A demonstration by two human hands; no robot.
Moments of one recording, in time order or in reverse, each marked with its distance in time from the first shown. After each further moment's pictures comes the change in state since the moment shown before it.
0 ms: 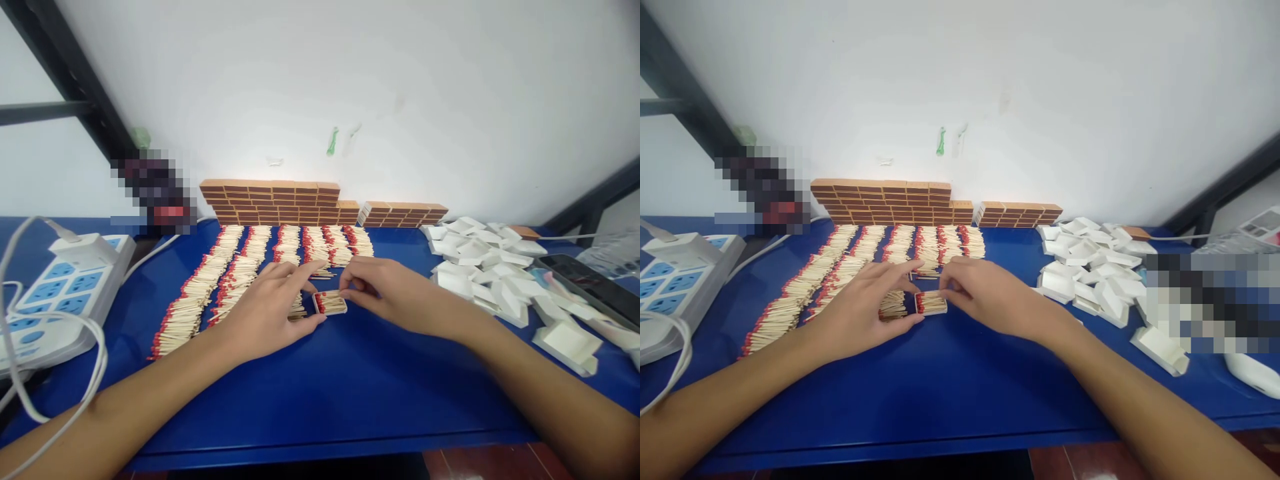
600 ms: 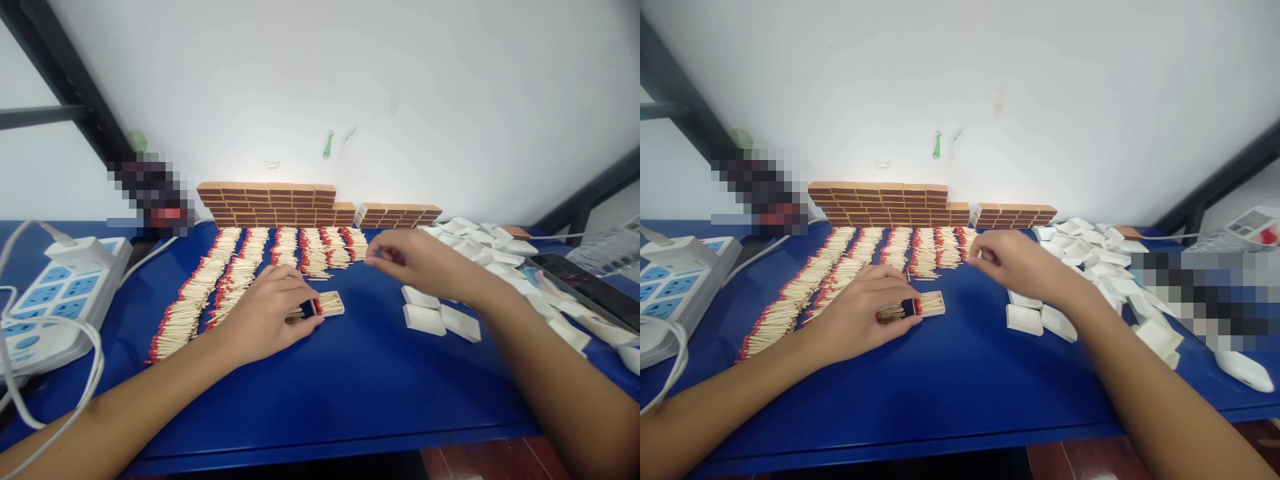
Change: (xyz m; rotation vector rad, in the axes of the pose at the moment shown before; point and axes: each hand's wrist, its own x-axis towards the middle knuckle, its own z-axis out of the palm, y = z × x) left_hand 0.001 -0.004 0.002 0.017 0.038 0.141; right_hand -0.004 0.037 -0.036 -0.166 0.141 0.128
